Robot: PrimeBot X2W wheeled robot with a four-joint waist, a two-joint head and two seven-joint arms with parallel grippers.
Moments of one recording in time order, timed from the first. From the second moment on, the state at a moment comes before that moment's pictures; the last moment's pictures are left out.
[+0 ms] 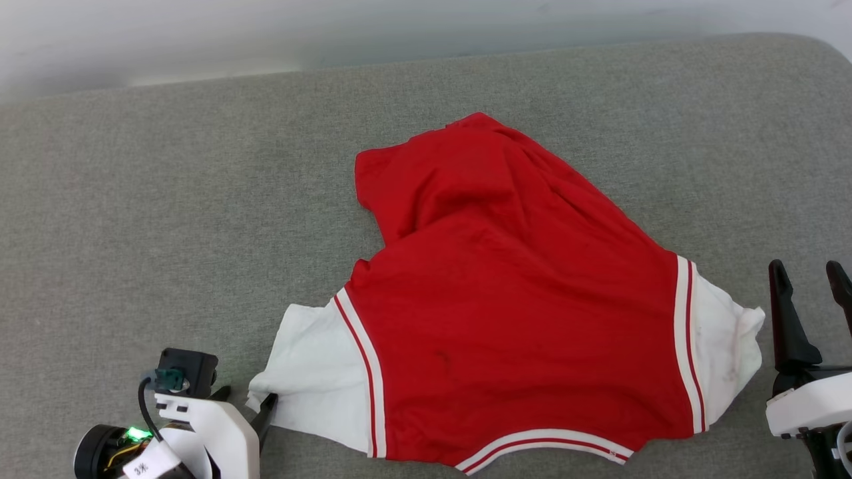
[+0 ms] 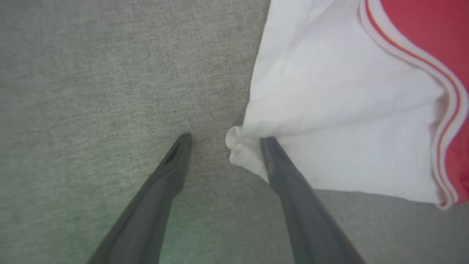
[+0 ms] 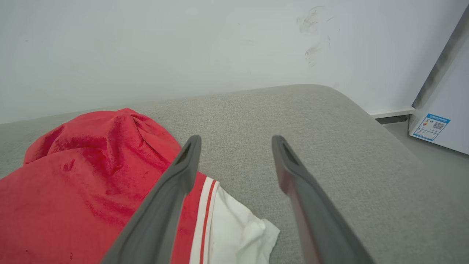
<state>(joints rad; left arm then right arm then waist) -0.03 0.50 -0.35 0.01 -0.54 0.10 0.47 -0.01 -0.17 -0.18 -0.12 0.30 0.13 0.02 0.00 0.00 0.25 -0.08</state>
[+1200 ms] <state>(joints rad) 0.06 0.52 -0.26 -0.38 -0.60 0.14 0.39 0.07 -0.20 -0.32 -0.09 0.12 0.13 0.80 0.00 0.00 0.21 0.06</state>
